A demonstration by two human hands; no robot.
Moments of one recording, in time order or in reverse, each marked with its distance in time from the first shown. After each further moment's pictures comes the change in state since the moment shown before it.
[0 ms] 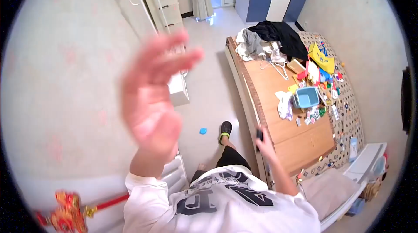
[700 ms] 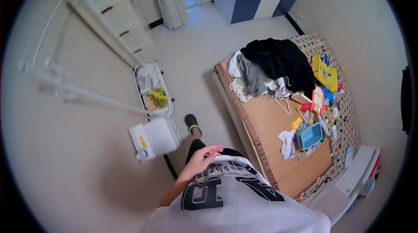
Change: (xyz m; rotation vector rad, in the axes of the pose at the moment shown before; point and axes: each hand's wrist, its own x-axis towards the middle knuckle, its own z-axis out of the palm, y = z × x) left_hand 0.472 -0.772 -0.374 -0.099 -0.592 -1.175; right_hand 0.898 -0.257 0.233 0.236 0.060 0.556
